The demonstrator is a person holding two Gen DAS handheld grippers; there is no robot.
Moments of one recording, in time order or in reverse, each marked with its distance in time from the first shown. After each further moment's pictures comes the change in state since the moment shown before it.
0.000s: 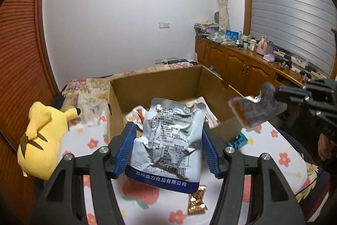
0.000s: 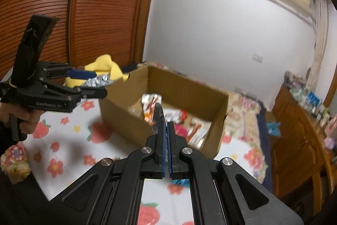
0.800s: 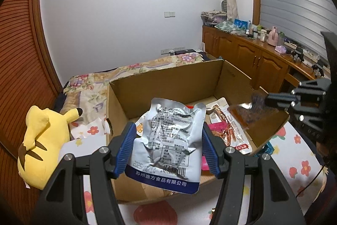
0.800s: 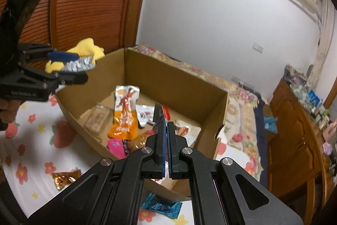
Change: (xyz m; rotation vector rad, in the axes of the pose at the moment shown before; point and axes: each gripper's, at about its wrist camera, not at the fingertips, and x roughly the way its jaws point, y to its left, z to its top) left arm 0.080 0.011 0.023 0.016 0.081 0.046; right arm 0.107 -0.046 0.005 -0.015 0.136 -0.024
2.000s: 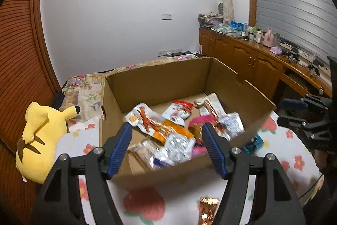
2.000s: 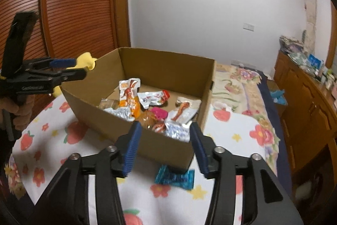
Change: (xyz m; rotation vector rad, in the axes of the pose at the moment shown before) left arm -0.034 -0.016 -0.025 0.001 -0.022 -0.022; right arm -0.040 -0.016 -0.058 0.227 -0.032 0.046
